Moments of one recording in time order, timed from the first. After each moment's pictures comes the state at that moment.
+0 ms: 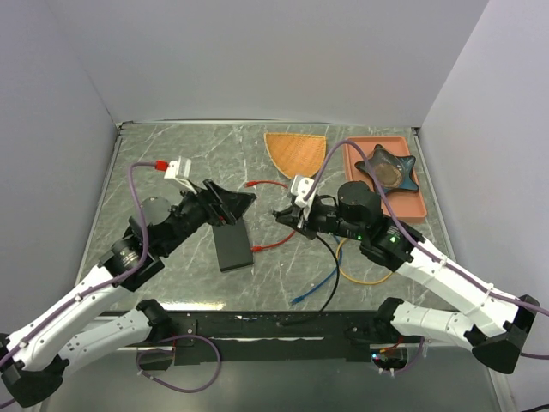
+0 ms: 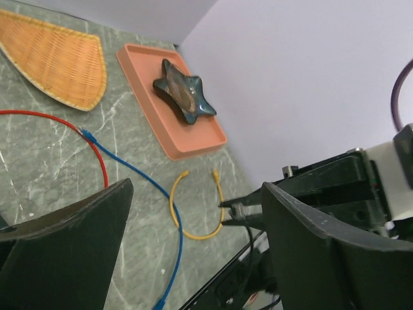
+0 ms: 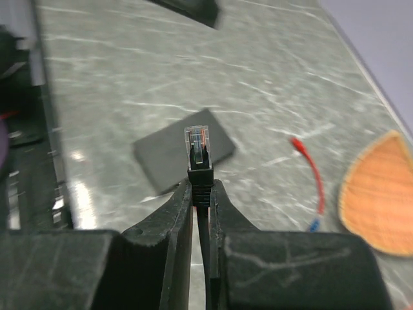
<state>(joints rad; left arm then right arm) -0.78 0.76 0.88 -0.11 -0.11 -0.76 0.86 0.99 1.02 -0.28 -0.26 -0.27</state>
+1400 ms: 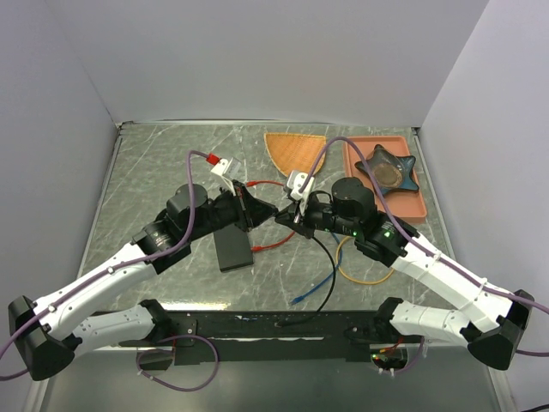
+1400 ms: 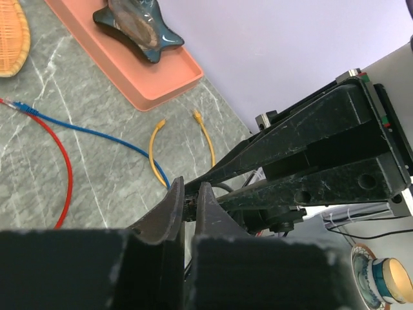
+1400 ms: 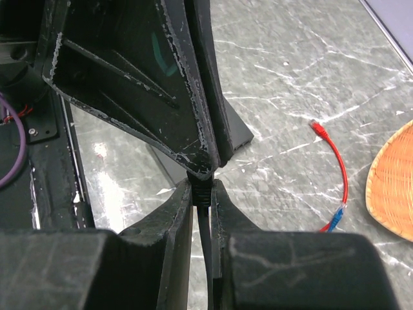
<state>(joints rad) -0.83 1.00 0.92 -0.03 0.19 -0.62 0.83 1.03 1.03 -0.32 -0.31 -0.21</state>
